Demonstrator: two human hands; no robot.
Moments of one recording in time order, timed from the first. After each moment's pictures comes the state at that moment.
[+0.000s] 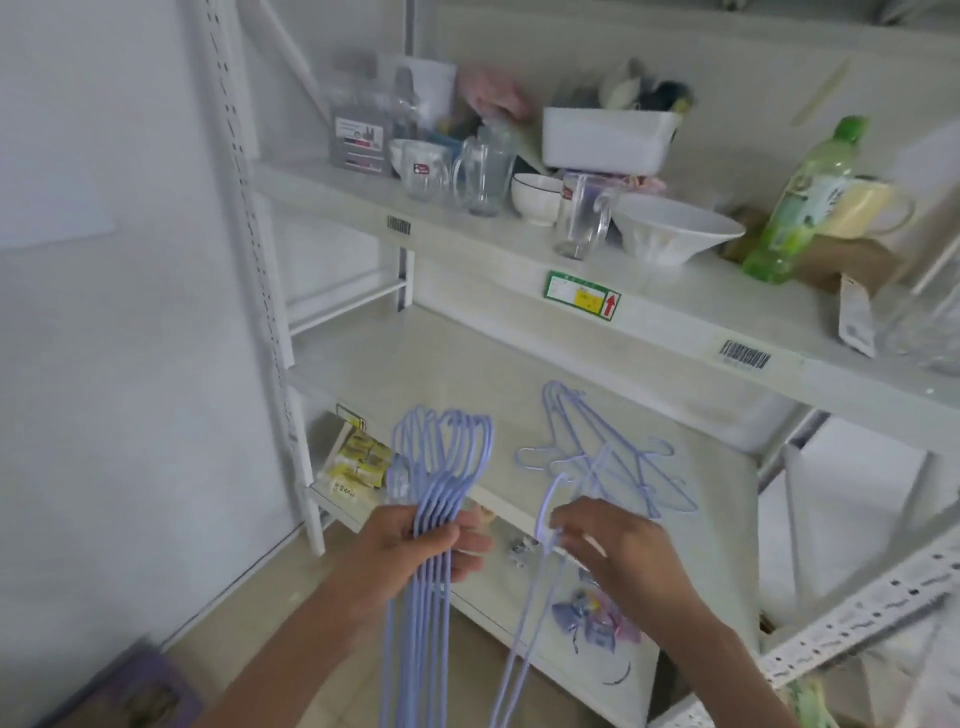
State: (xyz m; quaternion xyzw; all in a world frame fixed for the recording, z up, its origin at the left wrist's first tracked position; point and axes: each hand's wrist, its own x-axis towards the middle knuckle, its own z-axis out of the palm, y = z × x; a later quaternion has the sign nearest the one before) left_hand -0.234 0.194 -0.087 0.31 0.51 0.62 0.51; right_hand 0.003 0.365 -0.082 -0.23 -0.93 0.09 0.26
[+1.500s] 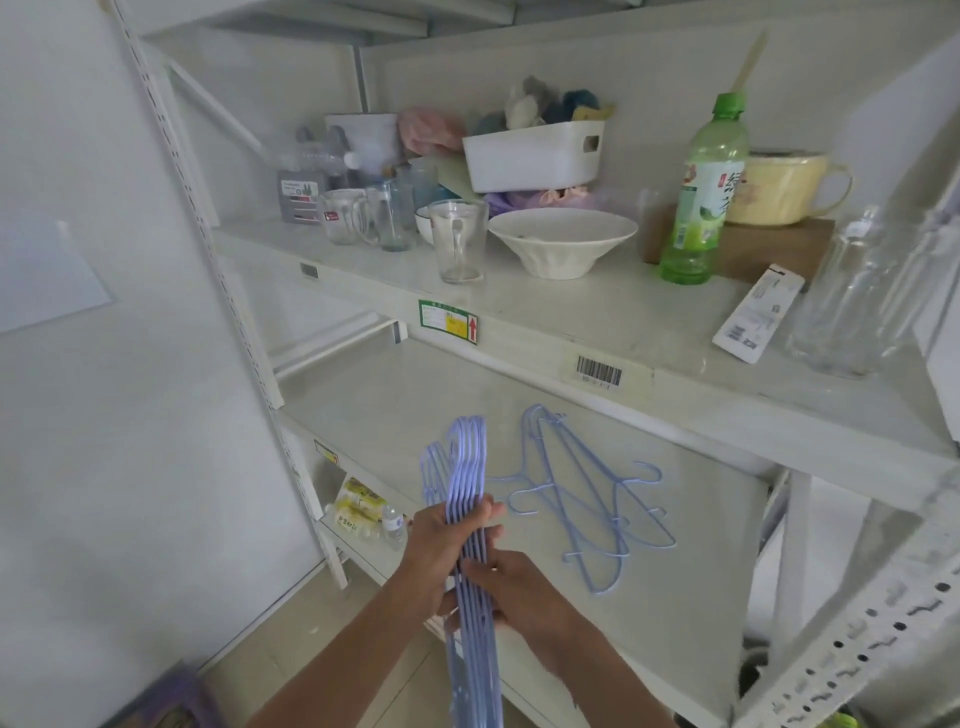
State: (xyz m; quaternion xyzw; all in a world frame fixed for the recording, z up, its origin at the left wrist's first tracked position) left_hand -0.099 0.389 -0.113 0.17 0.58 0.69 0.40; right_hand 0.023 0.446 -0.131 -0.26 -0.61 0.74 0.07
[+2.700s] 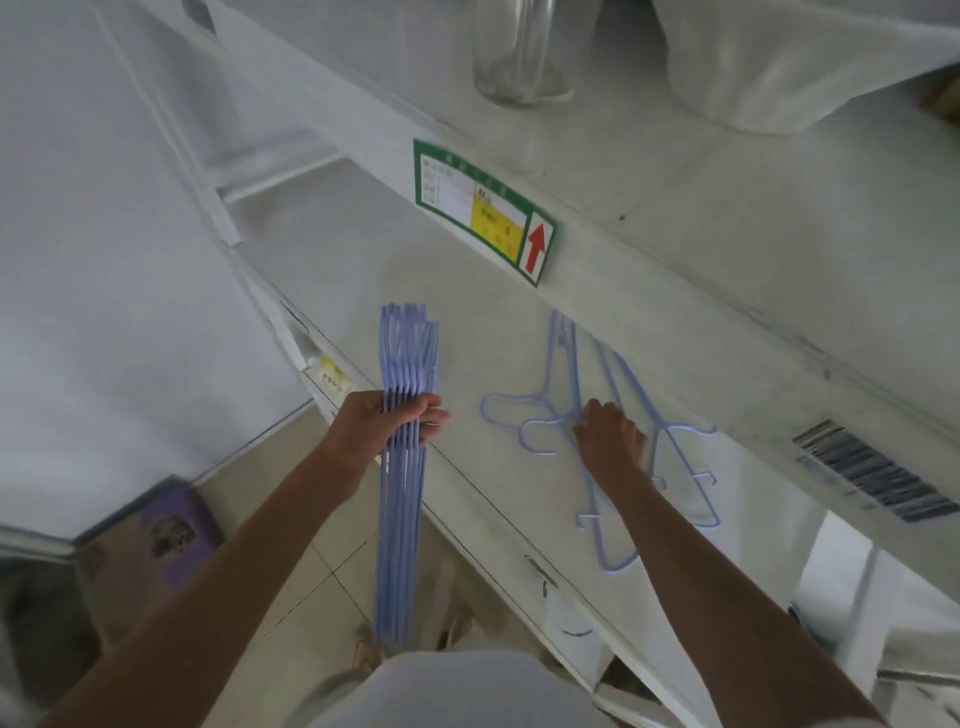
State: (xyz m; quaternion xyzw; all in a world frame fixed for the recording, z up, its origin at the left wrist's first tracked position) left_hand -0.275 0.461 -0.206 0.14 0.61 0.65 0.43; right_hand -0.065 0.709 -0.255 -0.47 -0.87 0.12 -0.03
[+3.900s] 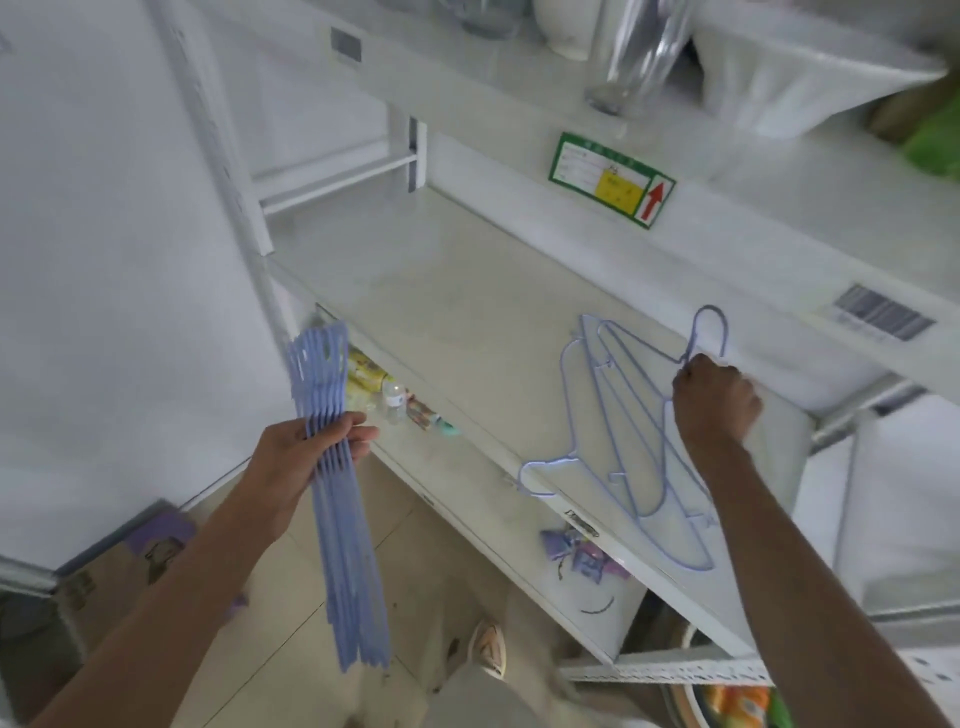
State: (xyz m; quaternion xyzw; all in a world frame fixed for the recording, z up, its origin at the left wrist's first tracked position) left_hand -0.314 0.275 -0.205 0.14 0.58 0.70 0.39; right_hand -0.020 0.640 -0.141 -0.60 -0.78 -0.06 0.16
